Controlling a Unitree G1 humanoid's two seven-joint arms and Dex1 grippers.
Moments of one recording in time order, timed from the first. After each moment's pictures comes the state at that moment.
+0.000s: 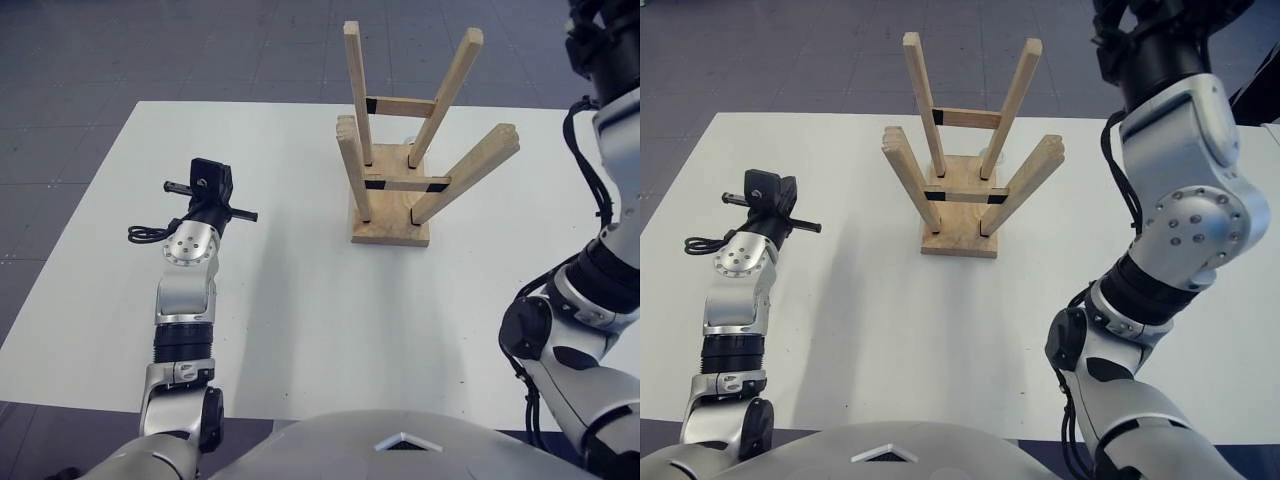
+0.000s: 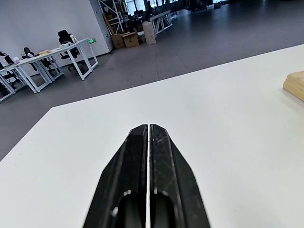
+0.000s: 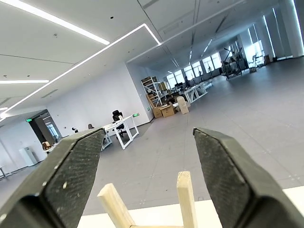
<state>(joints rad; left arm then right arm) -0.23 0.29 0.14 0.06 0.02 0.26 -0.17 -0.73 -0.23 -0.40 -0.42 0.77 0.92 -0.22</state>
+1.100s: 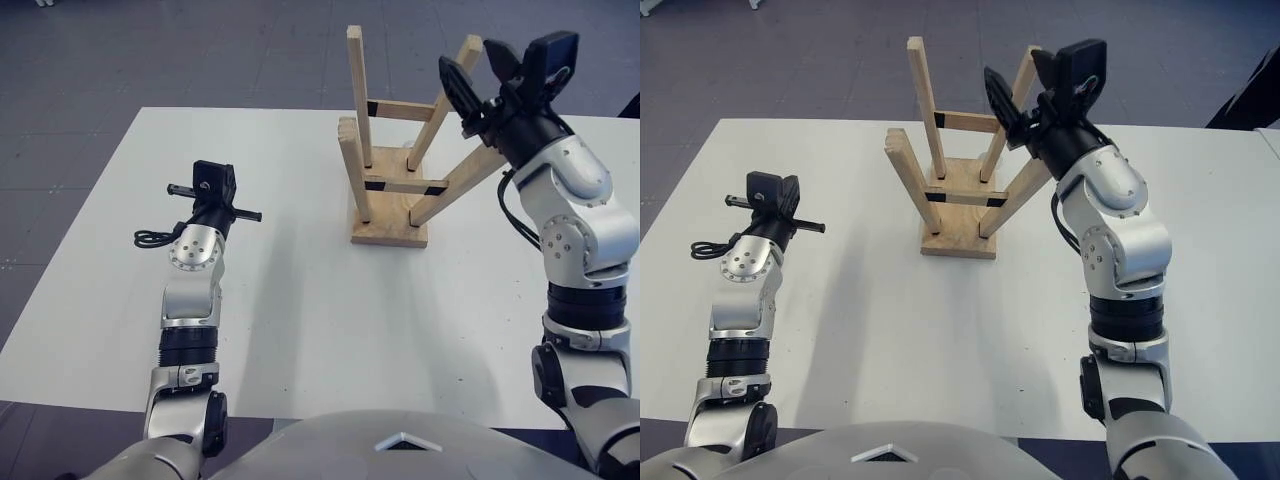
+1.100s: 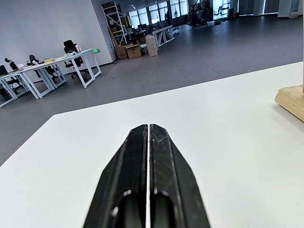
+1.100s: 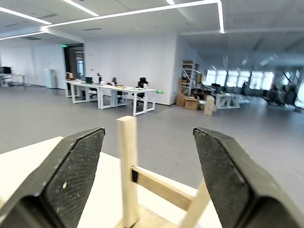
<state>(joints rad) -0.21 0.28 0.12 0.09 0.00 0.22 -0.15 -0.49 -0.38 0.00 -0.23 0.49 0.48 0.23</state>
